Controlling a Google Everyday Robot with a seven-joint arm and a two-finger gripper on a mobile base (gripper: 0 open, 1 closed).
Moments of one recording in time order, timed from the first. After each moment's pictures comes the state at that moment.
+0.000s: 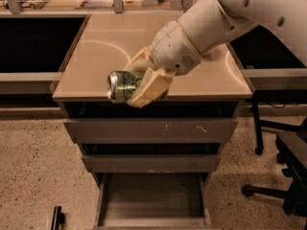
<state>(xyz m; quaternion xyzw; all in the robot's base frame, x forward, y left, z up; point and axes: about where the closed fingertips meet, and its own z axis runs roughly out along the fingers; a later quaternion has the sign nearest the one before) 0.479 0.039 0.935 -0.74 0.53 0.29 0.31</state>
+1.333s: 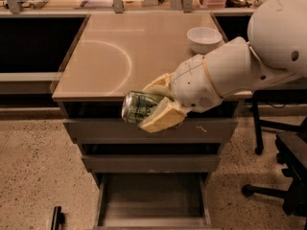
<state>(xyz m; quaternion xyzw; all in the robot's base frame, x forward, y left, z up) 0.439 0.005 0.907 -0.66 0.61 0.24 0.36</state>
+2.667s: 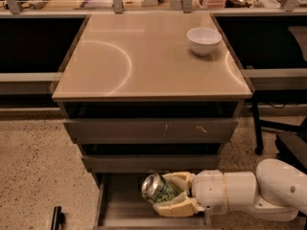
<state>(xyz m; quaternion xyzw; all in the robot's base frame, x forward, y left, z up) 0.344 -0.028 0.701 -0.47 0.65 0.45 0.40</state>
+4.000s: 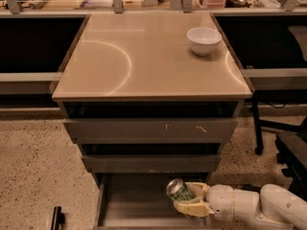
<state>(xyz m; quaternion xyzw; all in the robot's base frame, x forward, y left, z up) 0.387 -0.095 0.566 -0.35 0.70 0.46 0.42</state>
